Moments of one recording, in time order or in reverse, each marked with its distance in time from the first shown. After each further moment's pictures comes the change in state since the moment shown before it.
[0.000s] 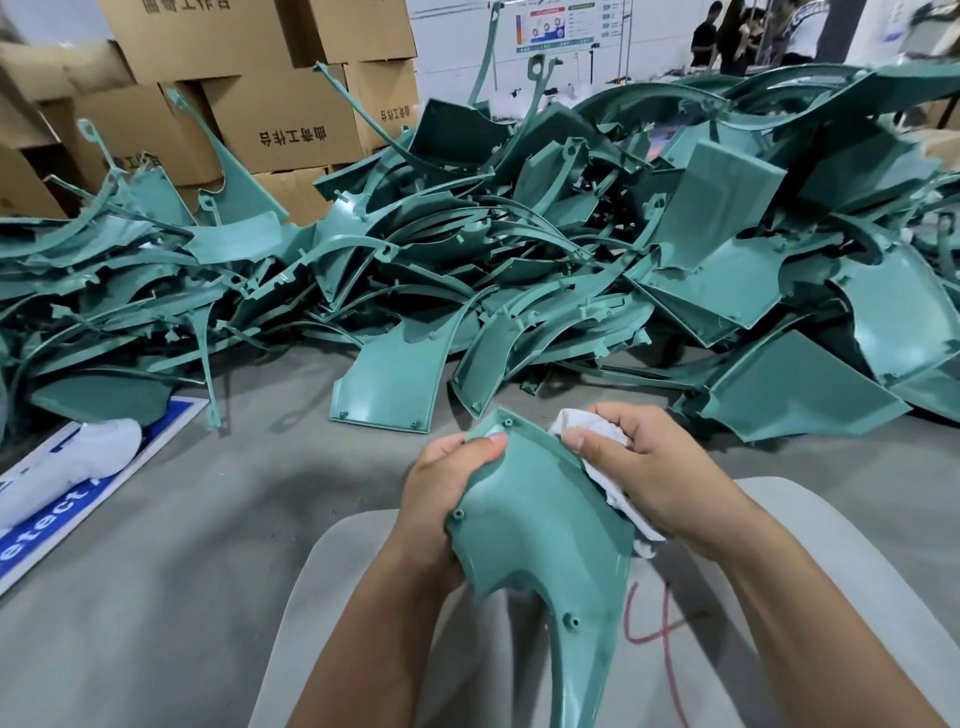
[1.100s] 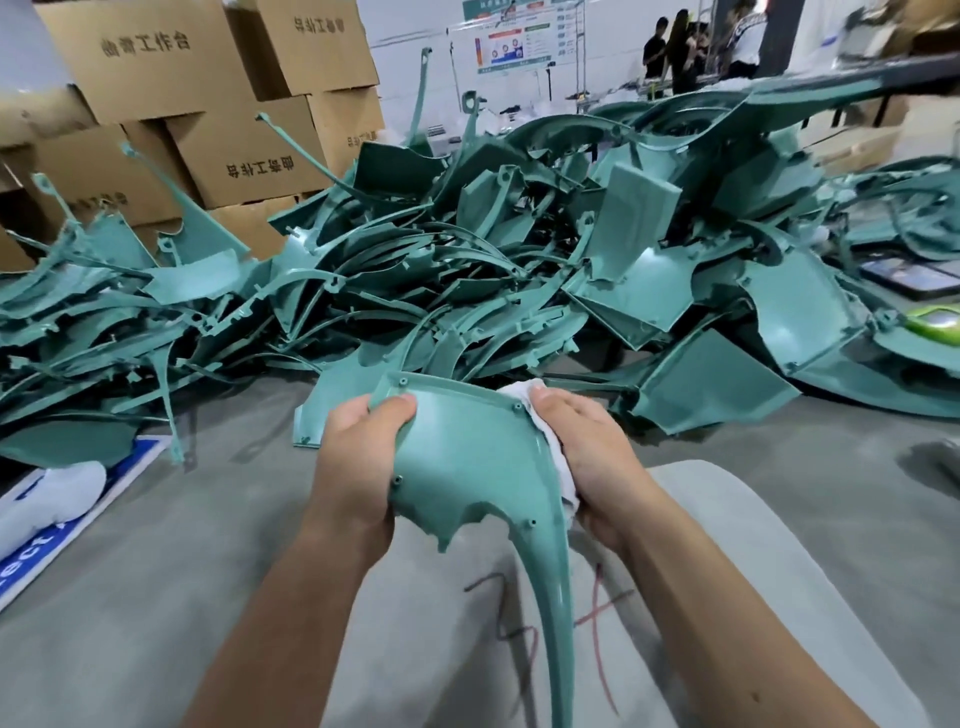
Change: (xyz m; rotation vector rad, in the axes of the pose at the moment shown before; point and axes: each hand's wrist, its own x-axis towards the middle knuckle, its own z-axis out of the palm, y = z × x) left_hand -0.012 0.039 0.019 0.165 0.138 0.279; right_hand -0.006 -0.021 0.007 0.593 0.133 0.155
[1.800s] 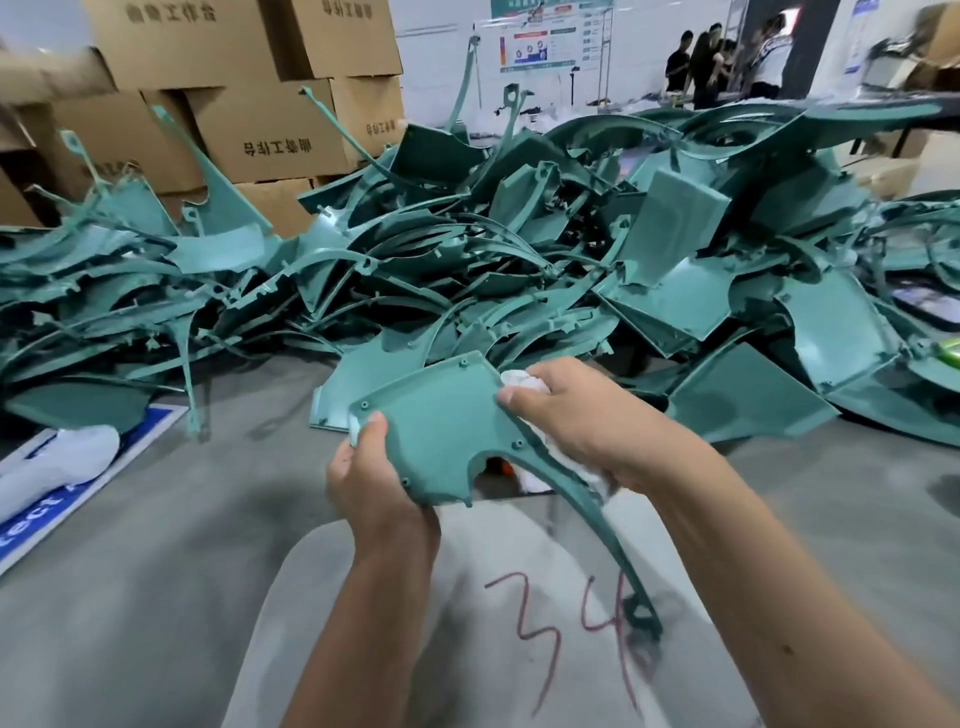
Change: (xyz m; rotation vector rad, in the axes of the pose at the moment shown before) left_hand 0.014 -0.044 -0.005 -0.531 0.337 0.074; right_hand 0.024 -0.044 0.018 -0.884 -0.175 -0.102
